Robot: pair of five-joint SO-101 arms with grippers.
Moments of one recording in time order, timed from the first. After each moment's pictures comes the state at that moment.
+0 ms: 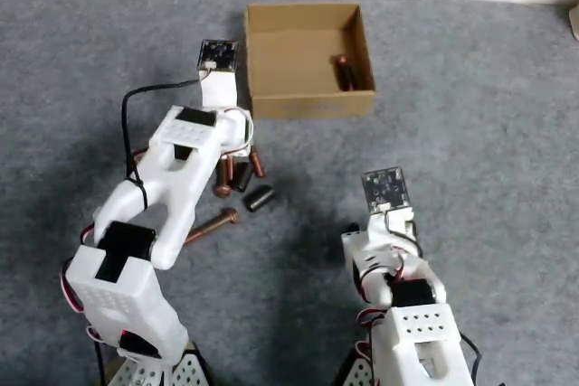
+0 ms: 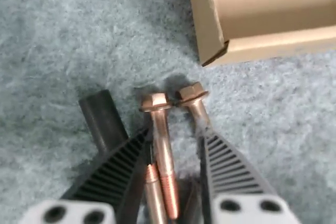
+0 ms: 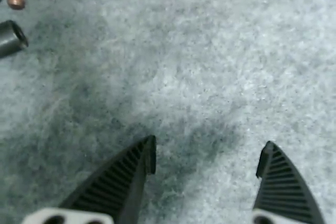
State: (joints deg) left arm 5.8 13.2 17.8 39.8 13.3; right arm -9.8 -68.1 92.0 31.3 8.2
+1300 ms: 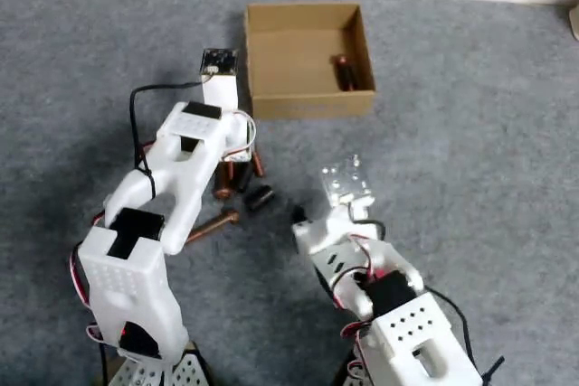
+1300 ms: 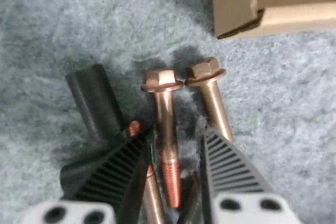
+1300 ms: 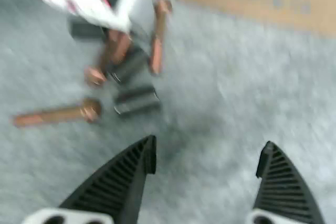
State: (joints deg) left arm 5.9 20.6 11.2 48.5 16.7; right arm -31.5 -68.1 80.0 32.7 -2.9
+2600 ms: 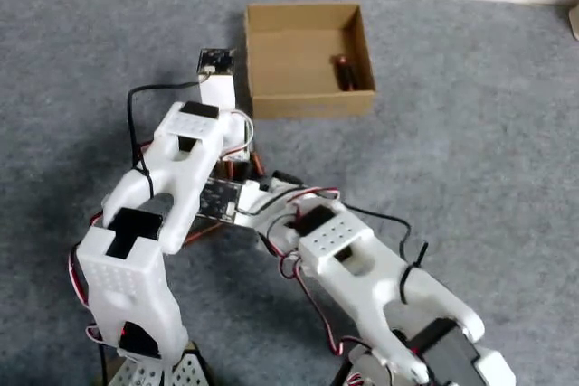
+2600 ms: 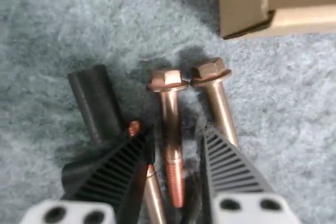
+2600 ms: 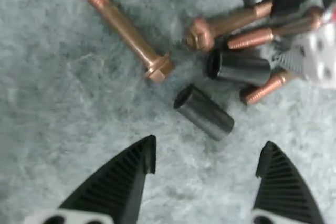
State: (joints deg) left arm 5.1 20.6 11.2 48.6 16.7; right arm -40.0 -16.6 51.8 30.4 47.6
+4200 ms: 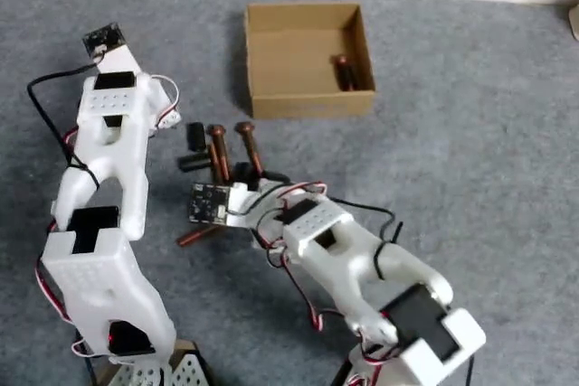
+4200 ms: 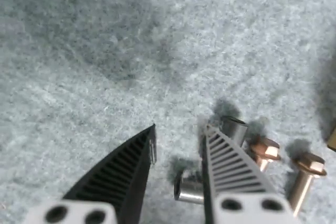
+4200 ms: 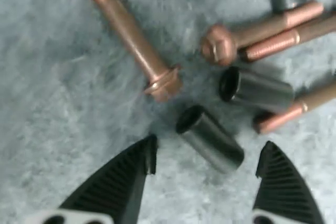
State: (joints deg) left arm -12.1 20.8 -2.3 61.5 29.9; right arm -40.4 -1.9 46.0 24.3 53.1
